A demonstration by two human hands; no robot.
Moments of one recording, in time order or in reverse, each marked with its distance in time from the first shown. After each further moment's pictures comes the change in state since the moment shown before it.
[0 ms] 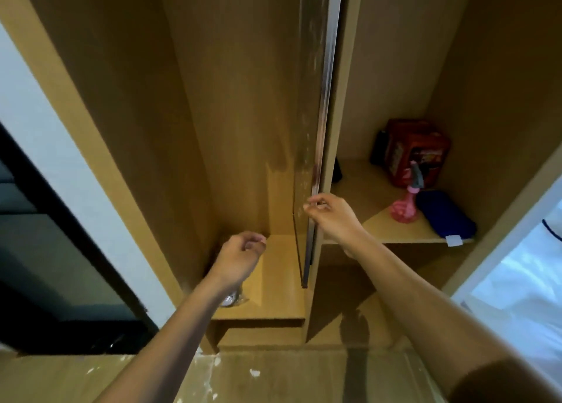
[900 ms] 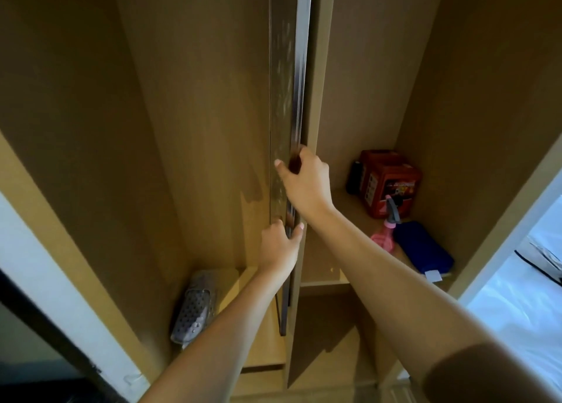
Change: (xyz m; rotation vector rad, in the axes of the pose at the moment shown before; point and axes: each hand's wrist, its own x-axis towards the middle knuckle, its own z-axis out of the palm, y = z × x) left_hand 0.093 0.104 0.089 0.228 0.205 0.155; right_hand 0.073 -0.095 -0.035 -0.083 0.431 -0.396
